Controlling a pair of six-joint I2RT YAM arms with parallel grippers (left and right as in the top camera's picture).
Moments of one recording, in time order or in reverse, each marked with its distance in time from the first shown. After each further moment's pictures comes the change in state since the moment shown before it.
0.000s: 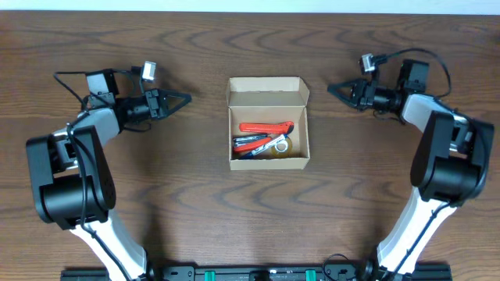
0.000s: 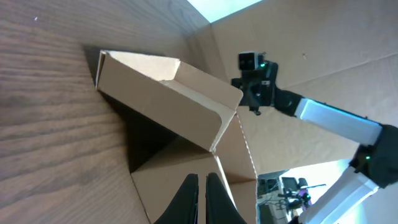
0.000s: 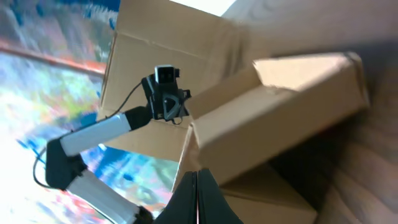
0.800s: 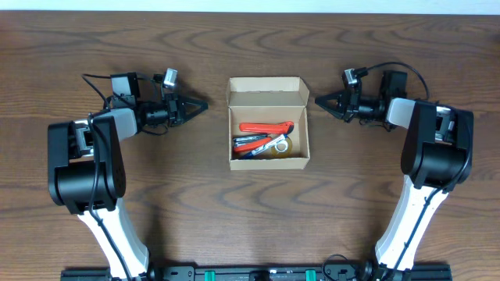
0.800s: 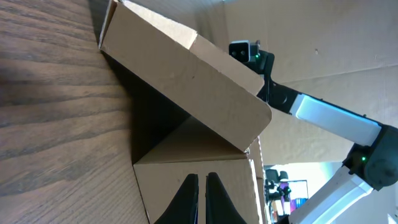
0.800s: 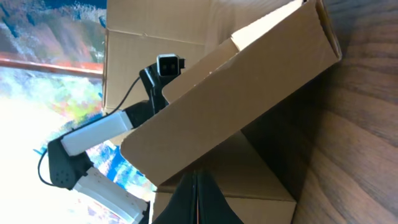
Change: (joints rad) left arm -0.087 0.087 0.000 0.035 -0.041 -0.096; right arm 0.047 0.113 0.000 0.016 0.001 0.024
